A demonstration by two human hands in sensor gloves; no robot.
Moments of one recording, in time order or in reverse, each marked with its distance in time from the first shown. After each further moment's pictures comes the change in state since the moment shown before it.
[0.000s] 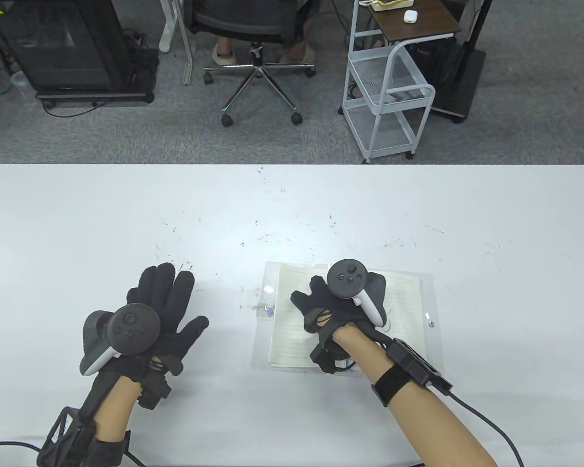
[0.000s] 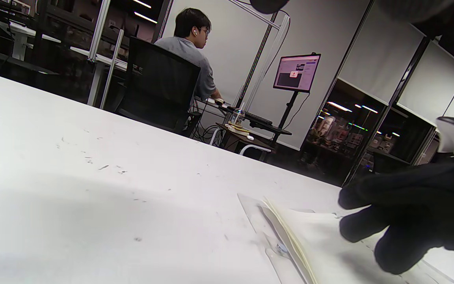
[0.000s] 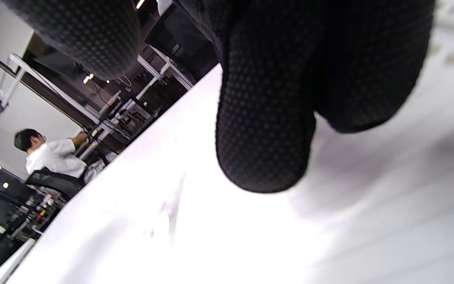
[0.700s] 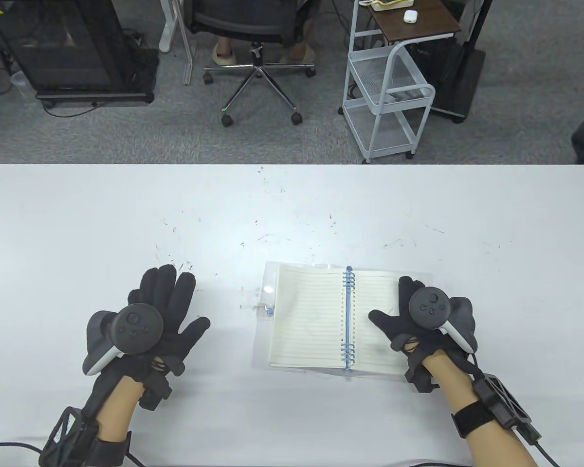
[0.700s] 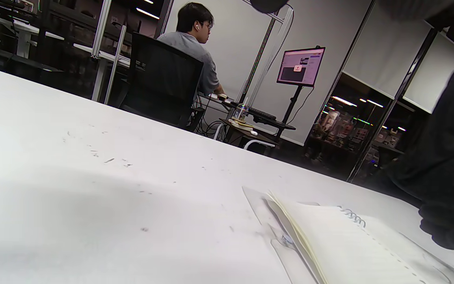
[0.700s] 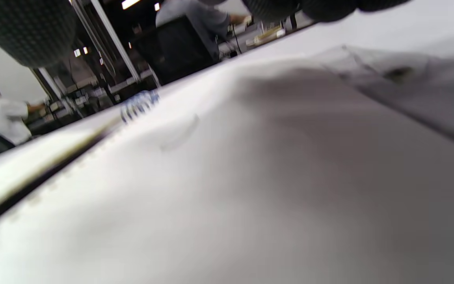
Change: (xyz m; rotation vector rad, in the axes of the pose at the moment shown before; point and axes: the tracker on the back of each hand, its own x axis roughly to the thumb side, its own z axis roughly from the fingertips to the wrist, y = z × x) left_hand 0.001 -0.004 -0.001 -0.017 0.014 -0.011; right_hand -0.121 -0.067 0.047 -0.047 0.032 0.394
